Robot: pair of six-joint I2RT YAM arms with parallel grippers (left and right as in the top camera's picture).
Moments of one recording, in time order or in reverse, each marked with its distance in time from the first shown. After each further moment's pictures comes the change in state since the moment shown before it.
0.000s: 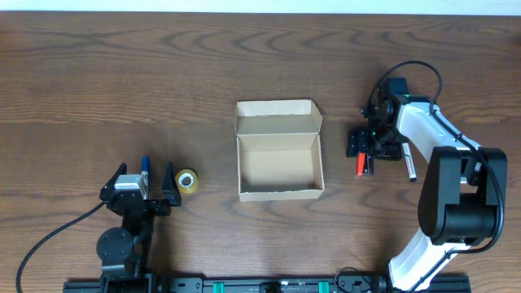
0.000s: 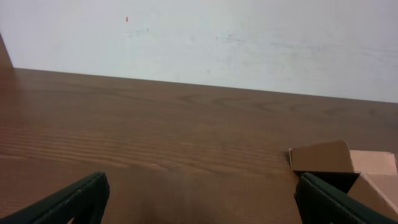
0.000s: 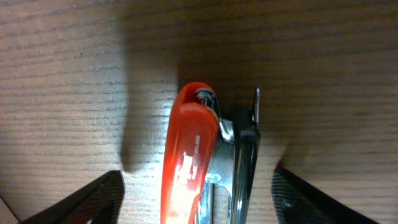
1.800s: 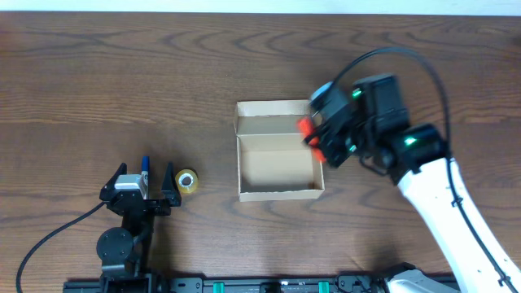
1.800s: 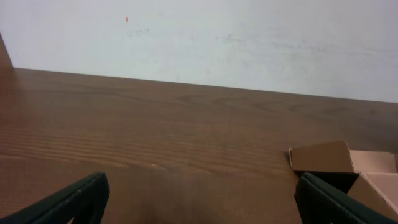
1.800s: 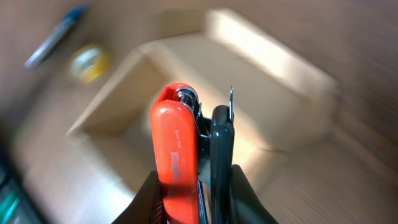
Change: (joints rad) left arm 0.000 0.000 0.000 0.000 0.000 0.000; right arm 0.391 -0.588 0.016 -0.033 -0.299 -0.314
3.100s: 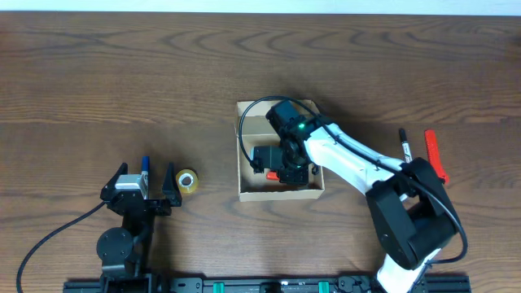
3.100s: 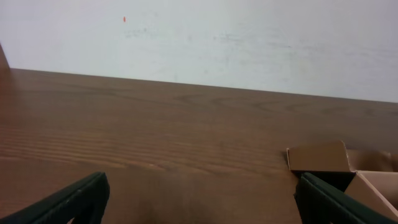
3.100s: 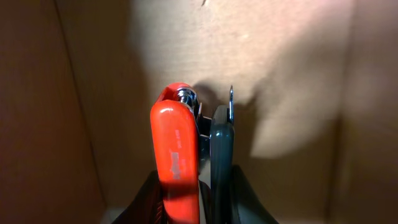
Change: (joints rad) left arm 0.000 0.000 0.000 0.002 0.008 0.000; right arm 0.223 0.568 0.000 0.069 0.244 -0.652
